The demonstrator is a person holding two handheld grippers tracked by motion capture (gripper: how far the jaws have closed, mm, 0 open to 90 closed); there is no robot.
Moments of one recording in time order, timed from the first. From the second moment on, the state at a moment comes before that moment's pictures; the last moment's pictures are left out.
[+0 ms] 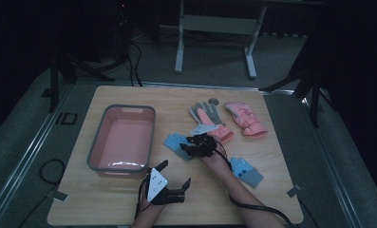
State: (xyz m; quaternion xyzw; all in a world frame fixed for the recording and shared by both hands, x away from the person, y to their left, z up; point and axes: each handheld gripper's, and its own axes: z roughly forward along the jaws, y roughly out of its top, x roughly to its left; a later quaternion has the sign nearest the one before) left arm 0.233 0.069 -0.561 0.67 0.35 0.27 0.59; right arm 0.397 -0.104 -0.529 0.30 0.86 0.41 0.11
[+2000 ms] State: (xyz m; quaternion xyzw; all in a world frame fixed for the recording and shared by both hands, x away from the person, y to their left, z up) left arm 0.233 0.069 -0.561 0.67 0.36 0.27 0.59; right arm 0.273 -0.176 -0.540 0.53 0.73 0.39 0.18
